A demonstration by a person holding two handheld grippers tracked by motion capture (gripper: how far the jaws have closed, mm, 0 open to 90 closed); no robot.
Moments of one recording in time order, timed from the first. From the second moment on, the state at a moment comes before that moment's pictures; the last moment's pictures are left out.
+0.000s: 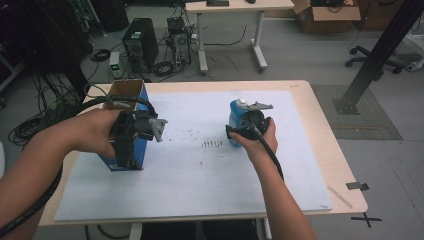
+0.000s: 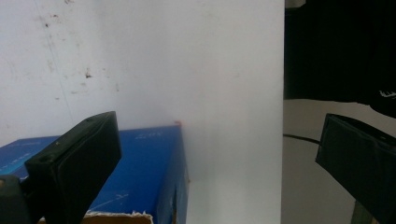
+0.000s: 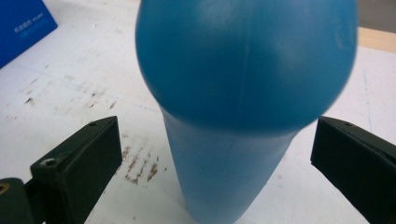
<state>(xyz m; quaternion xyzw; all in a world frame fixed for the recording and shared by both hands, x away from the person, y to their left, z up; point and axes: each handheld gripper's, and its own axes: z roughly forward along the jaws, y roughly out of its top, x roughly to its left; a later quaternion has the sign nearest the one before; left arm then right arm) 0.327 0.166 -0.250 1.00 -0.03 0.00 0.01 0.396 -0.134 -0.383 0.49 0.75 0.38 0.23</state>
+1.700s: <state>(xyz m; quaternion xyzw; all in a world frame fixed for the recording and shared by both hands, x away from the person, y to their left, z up) 0.316 0.161 -0.254 1.00 -0.05 -0.01 0.01 0.393 -0.122 -0.414 0.52 0.68 0.43 0.27</state>
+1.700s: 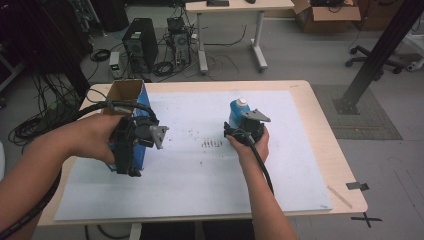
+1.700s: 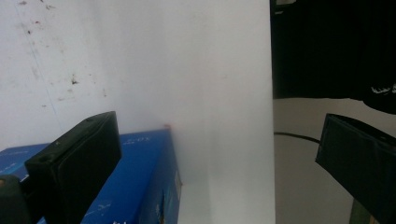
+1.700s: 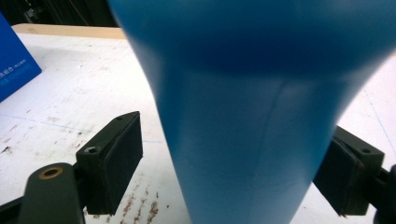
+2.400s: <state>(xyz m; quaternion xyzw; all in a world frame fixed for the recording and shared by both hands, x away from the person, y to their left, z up) 0.315 0.161 -0.252 1.00 -0.05 0.00 0.01 0.393 -0.122 -0.418 0.52 0.68 0.42 0.29</state>
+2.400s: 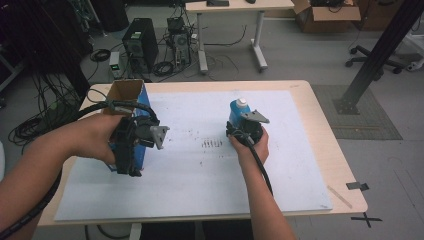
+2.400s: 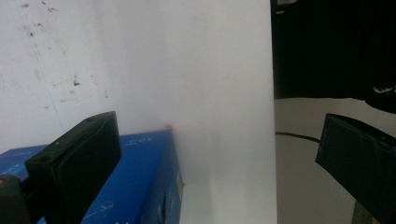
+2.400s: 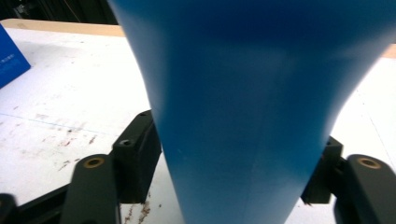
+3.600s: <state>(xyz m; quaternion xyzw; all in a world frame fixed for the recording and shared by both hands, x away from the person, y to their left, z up) 0.316 0.142 -0.236 1.00 -0.06 0.02 0.02 0.386 -0.148 -0.390 0.45 0.71 0.47 0.27</state>
